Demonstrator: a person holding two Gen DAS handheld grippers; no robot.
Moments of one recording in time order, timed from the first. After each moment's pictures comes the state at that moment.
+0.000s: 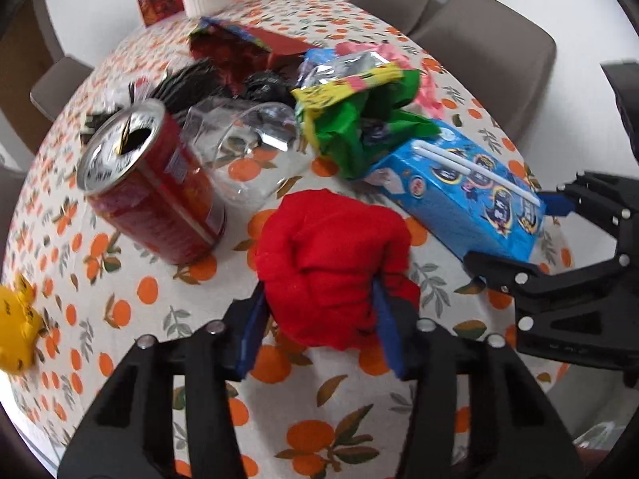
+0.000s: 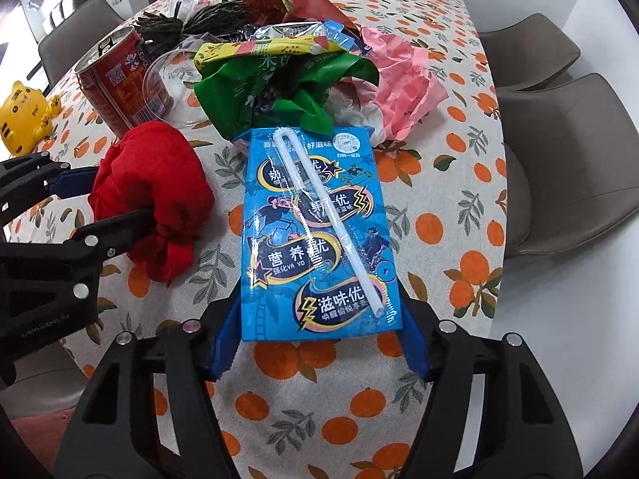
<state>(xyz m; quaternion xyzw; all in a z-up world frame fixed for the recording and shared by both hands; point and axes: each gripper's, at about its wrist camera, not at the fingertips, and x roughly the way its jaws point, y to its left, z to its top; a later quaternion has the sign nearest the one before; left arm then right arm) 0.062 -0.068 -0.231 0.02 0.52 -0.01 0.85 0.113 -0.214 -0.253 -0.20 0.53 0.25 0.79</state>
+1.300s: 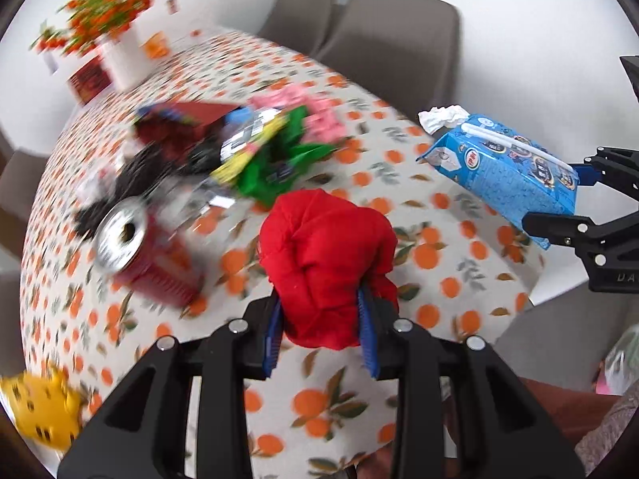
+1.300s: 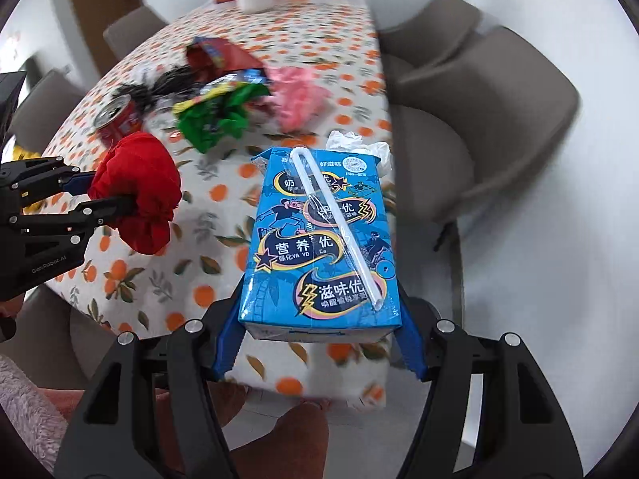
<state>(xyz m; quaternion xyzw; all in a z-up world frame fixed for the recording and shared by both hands) 0.036 -0.102 -0.179 0.11 0.49 -0.15 0.85 0.041 -0.304 -0.188 -0.10 0.51 0.14 0.84</state>
